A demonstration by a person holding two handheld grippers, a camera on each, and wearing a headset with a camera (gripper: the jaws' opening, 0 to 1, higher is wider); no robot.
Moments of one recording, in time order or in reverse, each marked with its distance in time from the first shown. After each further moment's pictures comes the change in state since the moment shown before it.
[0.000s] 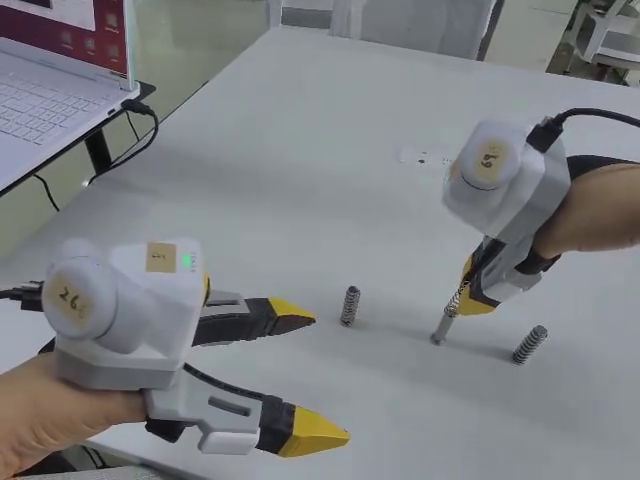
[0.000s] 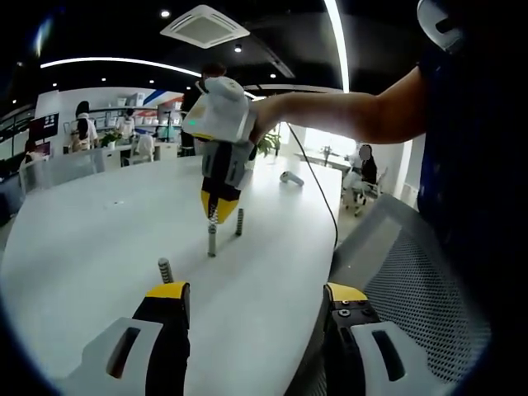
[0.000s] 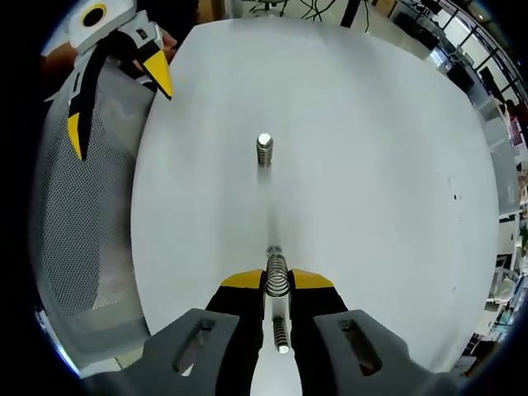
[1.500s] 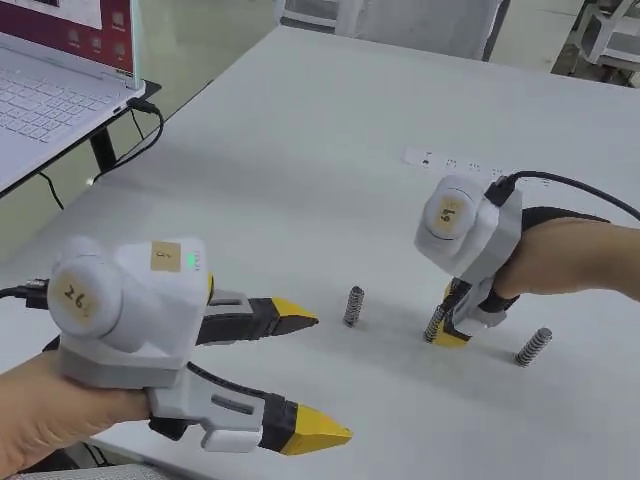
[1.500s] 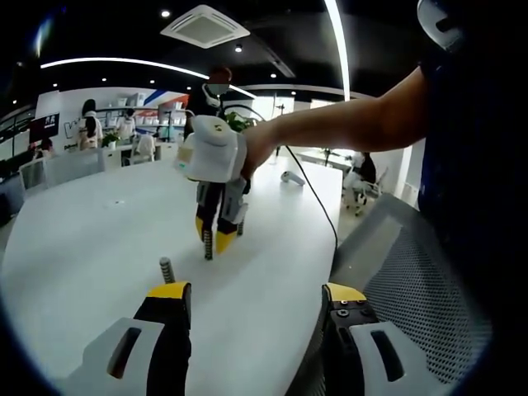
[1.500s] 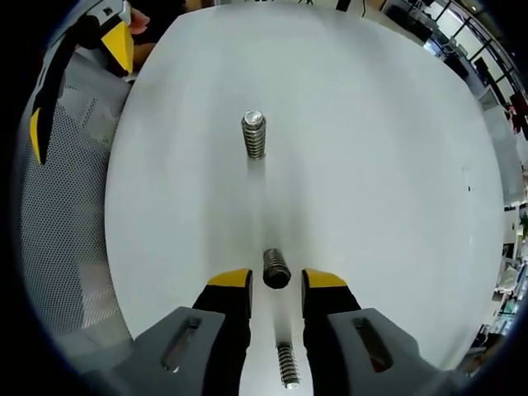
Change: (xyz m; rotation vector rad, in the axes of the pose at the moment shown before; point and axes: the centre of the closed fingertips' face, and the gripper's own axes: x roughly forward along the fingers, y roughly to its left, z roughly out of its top) left arm -0.001 0.001 0.000 0.001 0.000 0.004; right arm 0.044 -0.001 -0.003 0.048 0.009 -0.021
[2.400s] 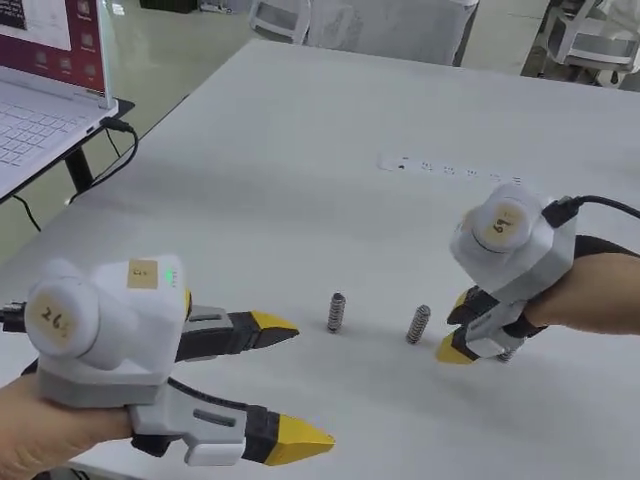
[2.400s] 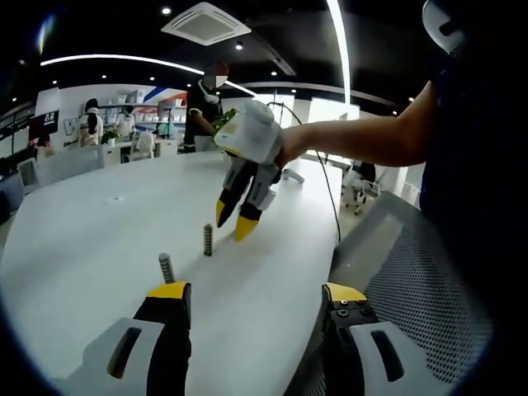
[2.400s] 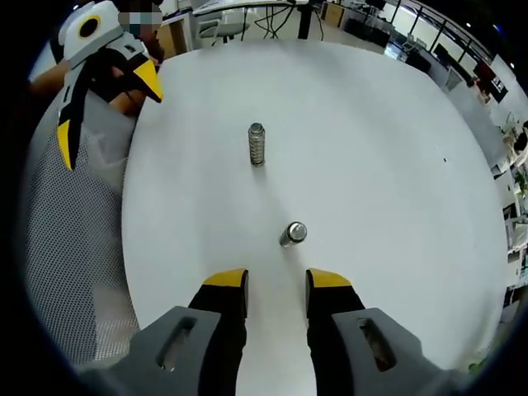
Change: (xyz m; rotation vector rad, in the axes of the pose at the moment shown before) left arm 0.000 0.000 -0.005 -0.010 0.015 -0.005; right arm -0.027 0.022 -0.013 0.182 -0.219 -0.058
